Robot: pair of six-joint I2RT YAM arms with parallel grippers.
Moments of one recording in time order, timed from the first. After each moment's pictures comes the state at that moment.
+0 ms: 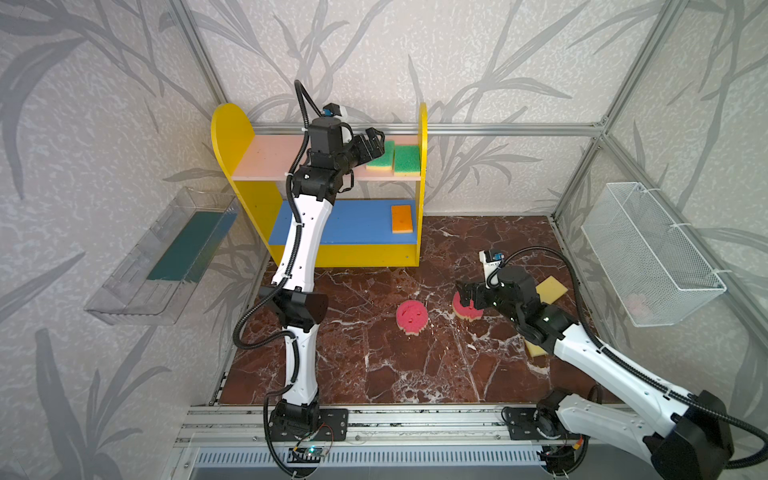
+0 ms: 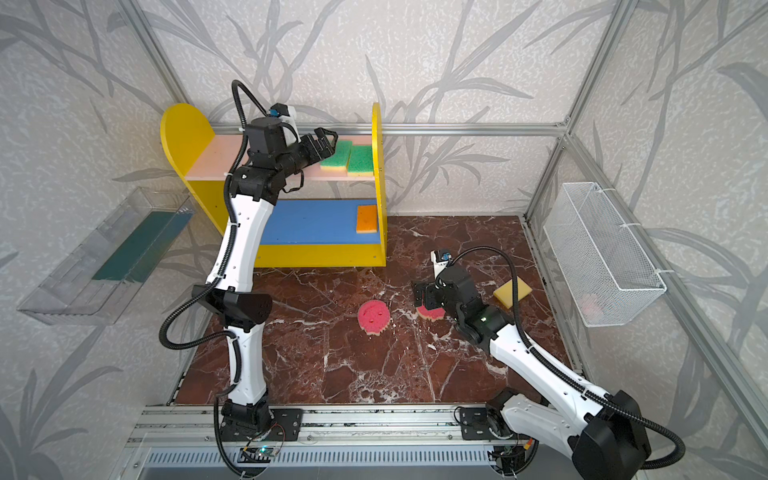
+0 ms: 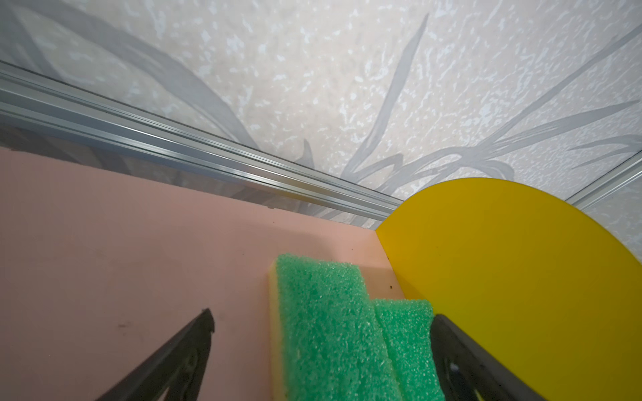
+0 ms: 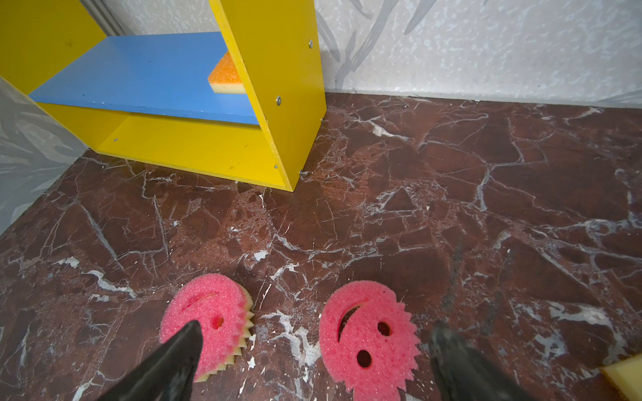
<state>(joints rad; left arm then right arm) -0.20 2.15 2.69 -0.71 0.16 -0.51 0.57 1.06 0.77 -0.23 0.15 0.29</state>
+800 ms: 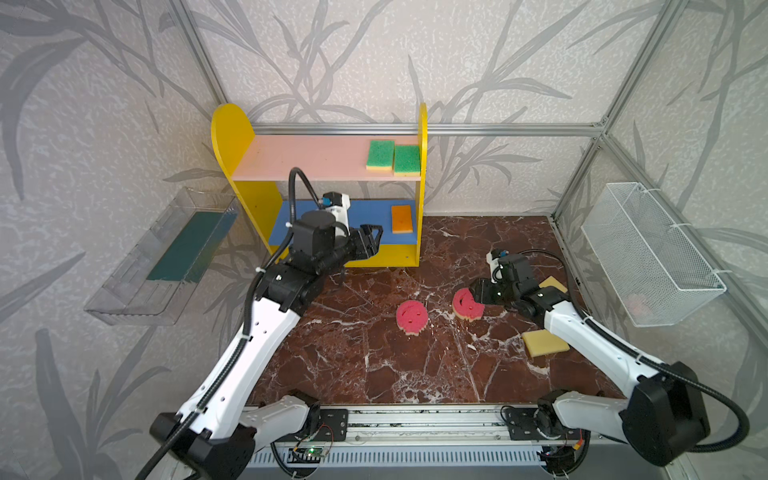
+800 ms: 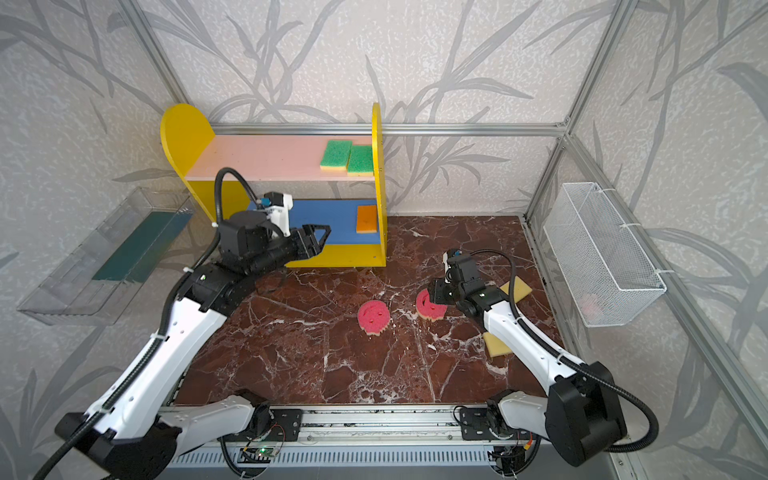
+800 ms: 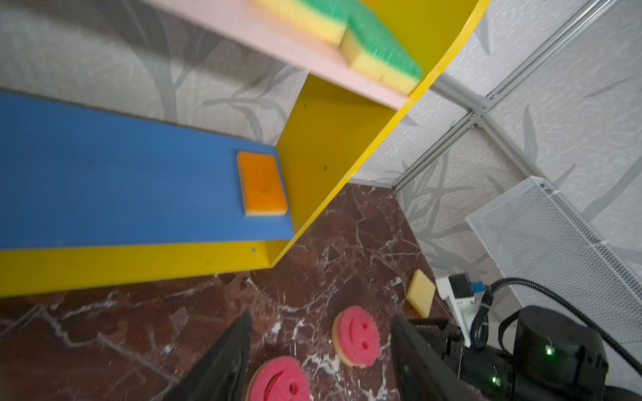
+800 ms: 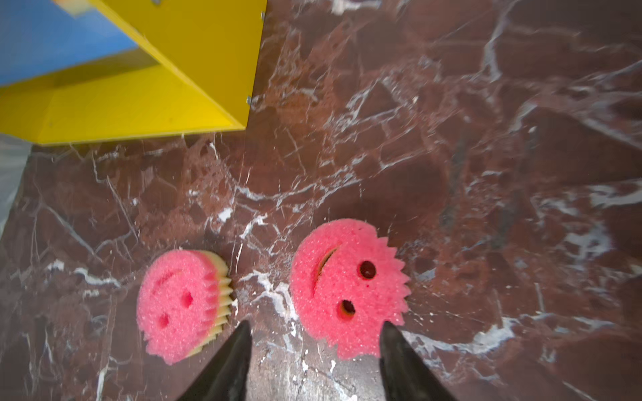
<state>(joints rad) -0.41 1.09 1.24 -0.54 0.08 -0.53 0.40 1.29 0.85 -0.40 -0.12 0.44</state>
